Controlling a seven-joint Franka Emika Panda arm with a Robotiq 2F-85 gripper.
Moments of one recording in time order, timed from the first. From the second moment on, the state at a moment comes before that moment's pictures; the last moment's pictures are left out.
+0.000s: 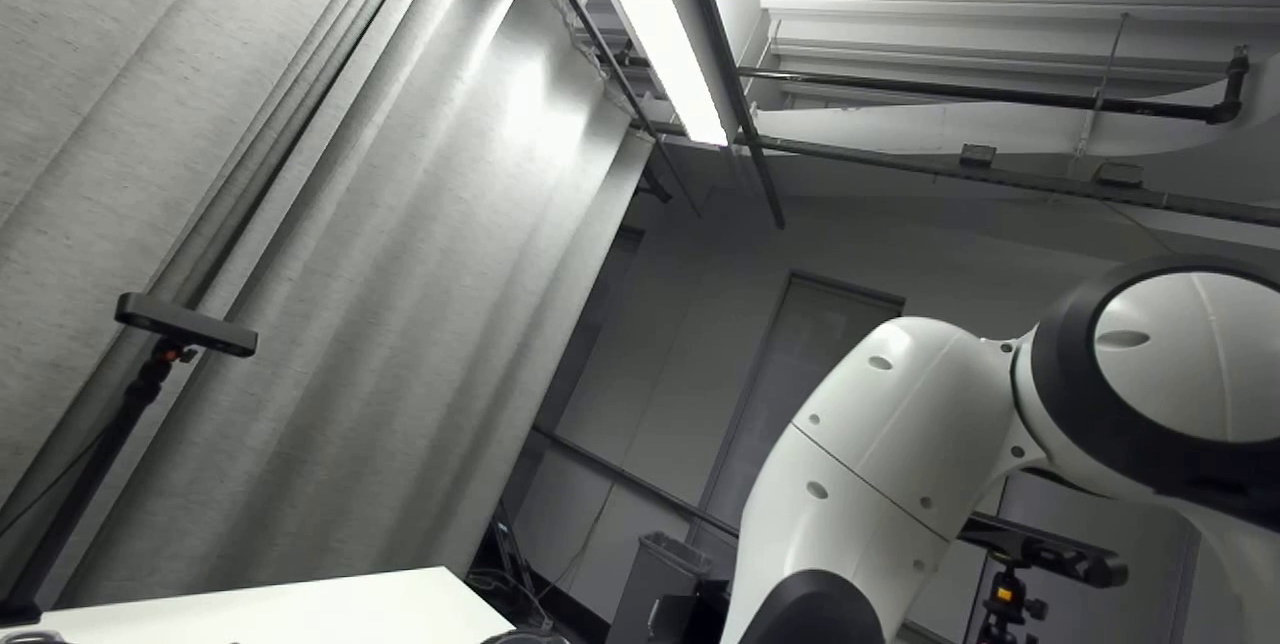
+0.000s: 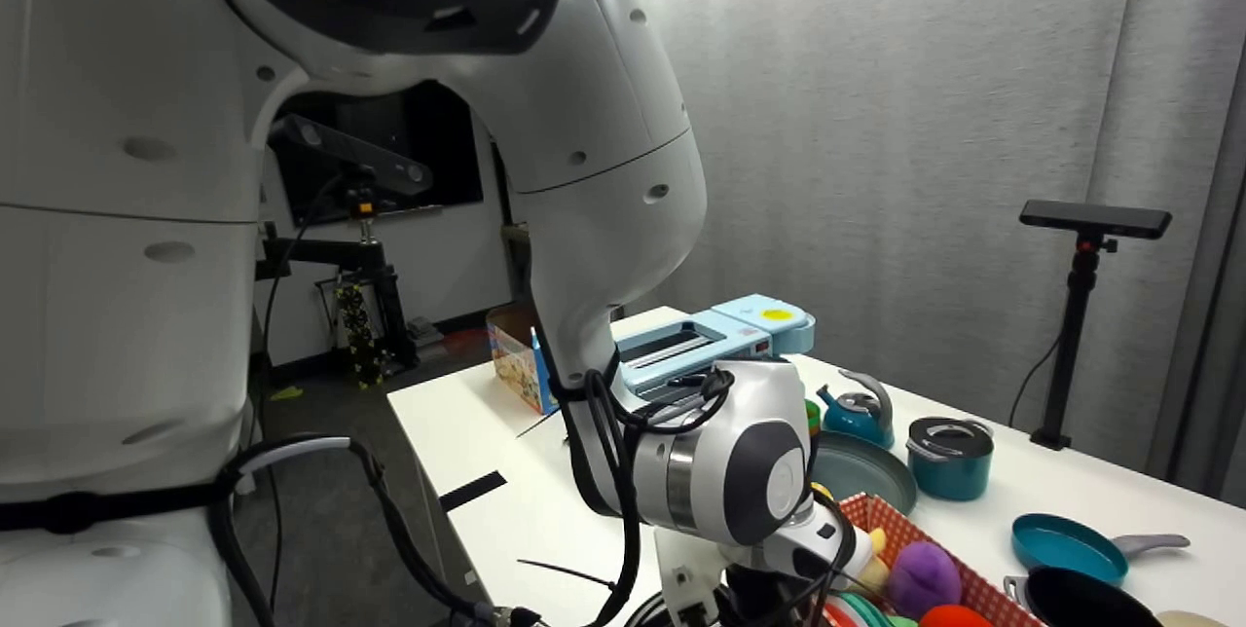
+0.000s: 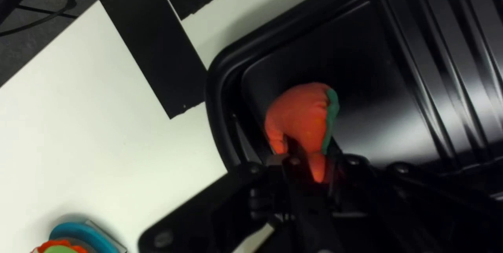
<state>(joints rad) 0.05 0.28 -0.11 -2.57 -0.44 2.69 0.91</state>
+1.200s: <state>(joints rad) 0.08 0.02 -0.03 -2.41 -0.86 2.58 1.05</state>
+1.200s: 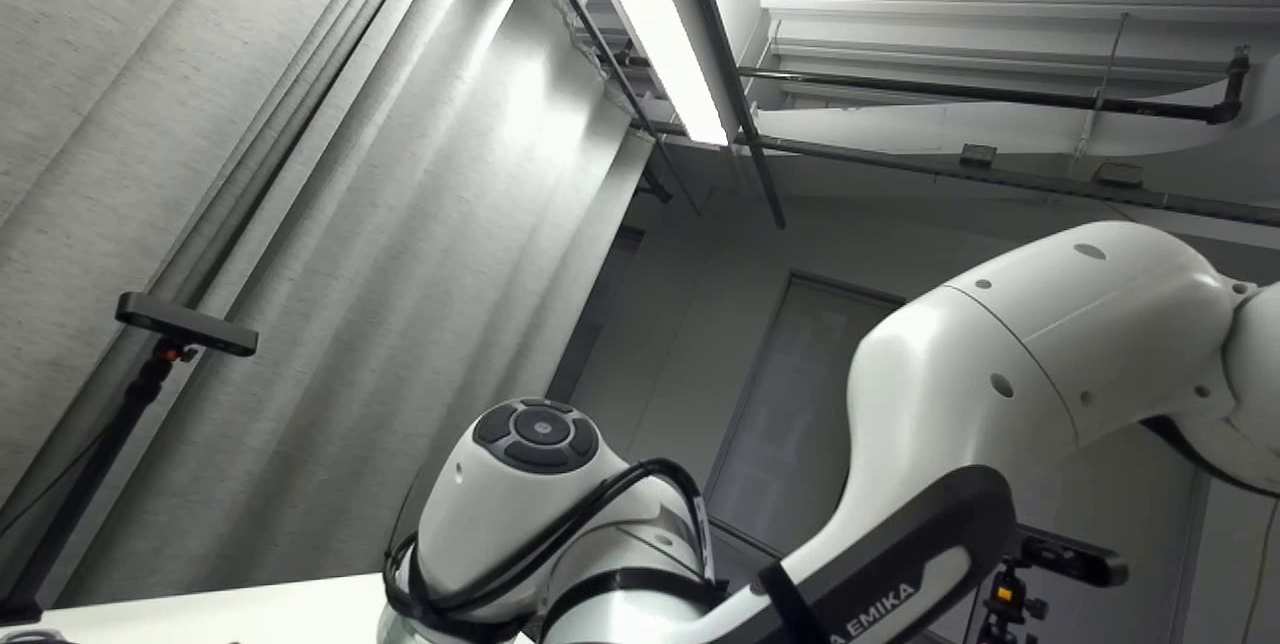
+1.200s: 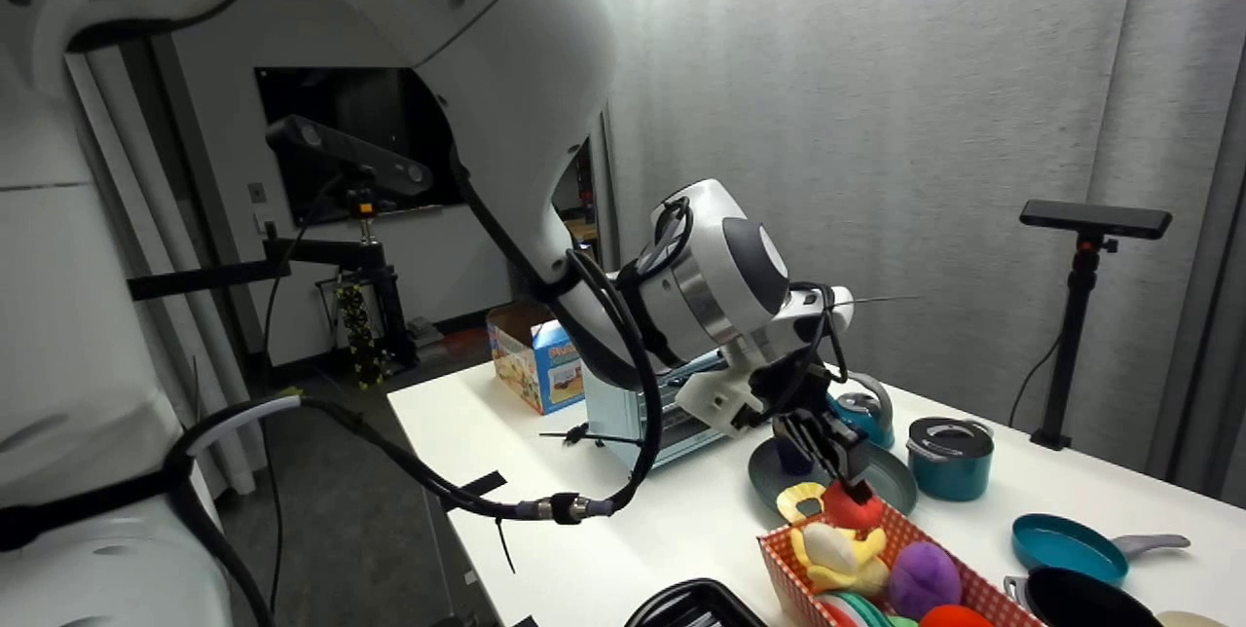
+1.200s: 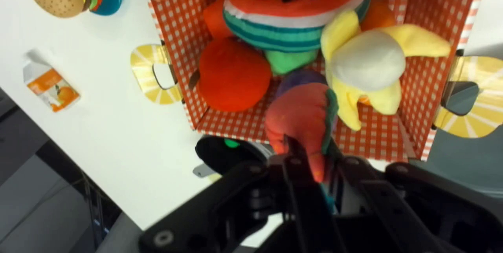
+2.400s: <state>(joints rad) 0.07 0.24 -0.05 -2.32 -1.10 2.57 1.26</state>
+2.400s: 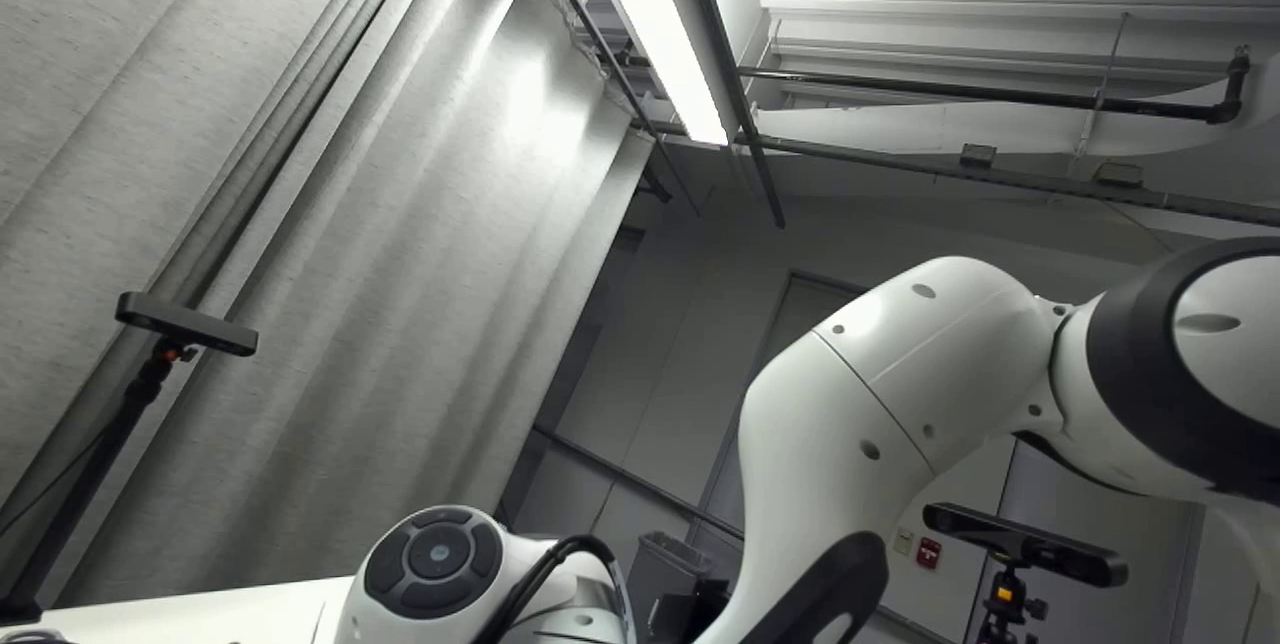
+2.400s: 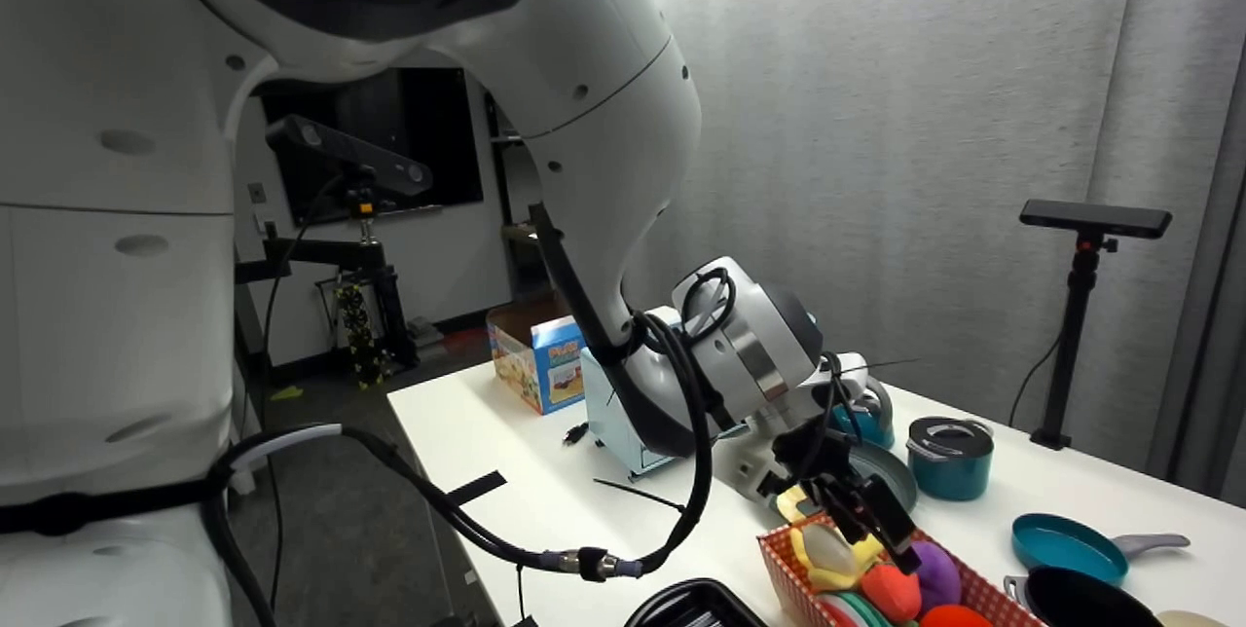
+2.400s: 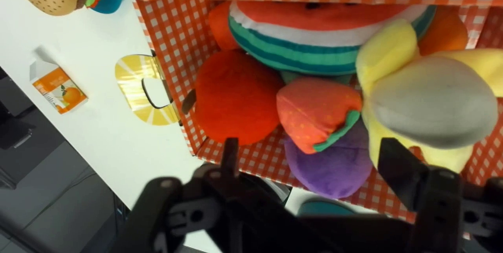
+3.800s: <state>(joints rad) 0.07 -0.16 0.02 -2.42 -0.84 2.59 1.16</state>
